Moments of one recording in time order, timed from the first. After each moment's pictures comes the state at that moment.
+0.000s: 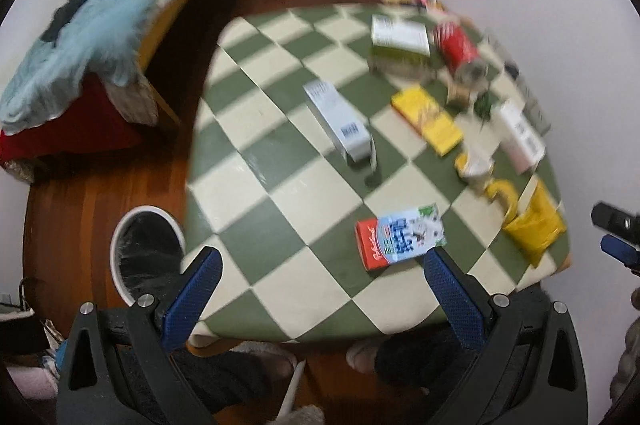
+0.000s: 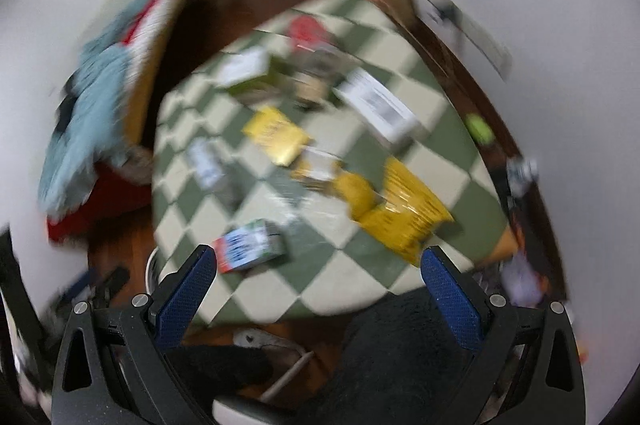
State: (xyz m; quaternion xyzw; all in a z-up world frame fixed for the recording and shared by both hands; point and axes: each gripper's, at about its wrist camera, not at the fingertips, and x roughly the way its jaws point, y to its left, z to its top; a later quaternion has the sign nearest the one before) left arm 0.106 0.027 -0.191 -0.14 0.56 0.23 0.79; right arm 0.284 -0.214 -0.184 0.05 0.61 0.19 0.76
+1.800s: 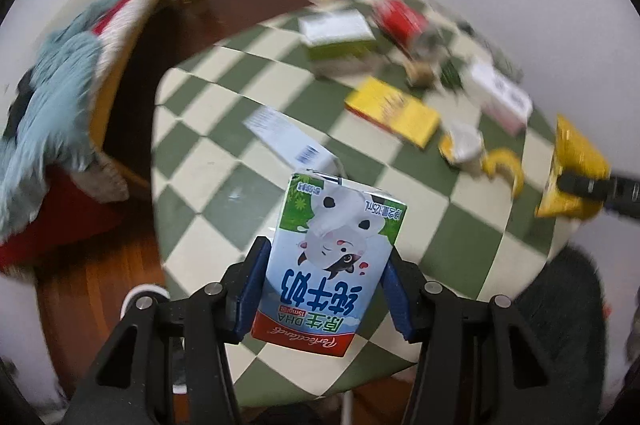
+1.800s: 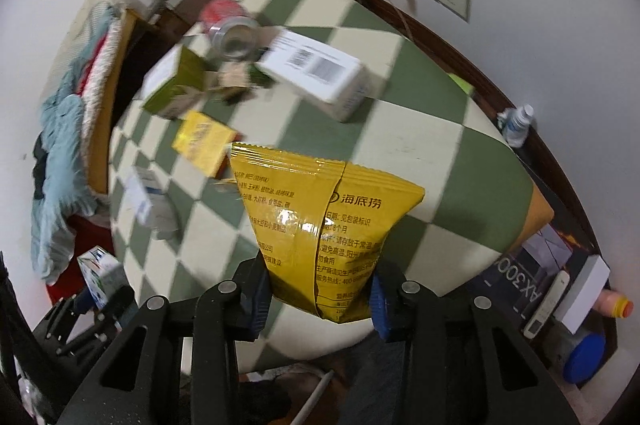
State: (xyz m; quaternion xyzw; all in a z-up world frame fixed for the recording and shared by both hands) left arm 0.126 0.031 -0.203 -0.04 0.53 0.14 0.84; right arm 0.284 -0.217 -0.245 0.09 0.60 0.16 0.78
